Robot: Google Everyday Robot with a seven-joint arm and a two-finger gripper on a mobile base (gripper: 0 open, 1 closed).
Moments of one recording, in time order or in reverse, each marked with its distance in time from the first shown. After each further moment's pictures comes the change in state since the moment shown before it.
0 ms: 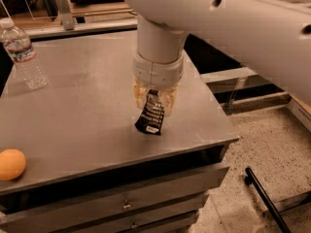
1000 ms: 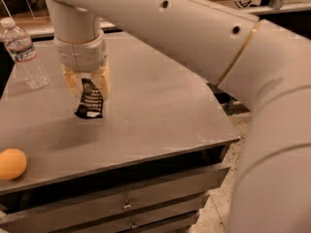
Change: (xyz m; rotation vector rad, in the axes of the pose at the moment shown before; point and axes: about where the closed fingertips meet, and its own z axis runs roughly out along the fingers) arm -0.011 -0.151 0.004 0.005 -0.046 -0.290
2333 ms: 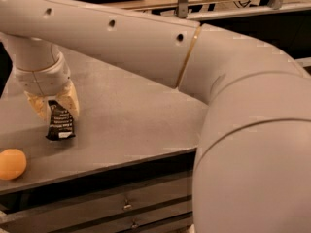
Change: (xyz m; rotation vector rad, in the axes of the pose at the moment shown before) arm -0.033 -0.073 0.041 -0.009 -0.027 -0.191
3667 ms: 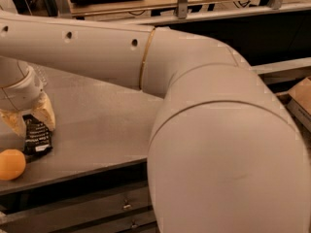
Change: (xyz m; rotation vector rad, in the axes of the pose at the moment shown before) arm -0.016 -0.057 0.027 -0.042 -0.031 -0.117
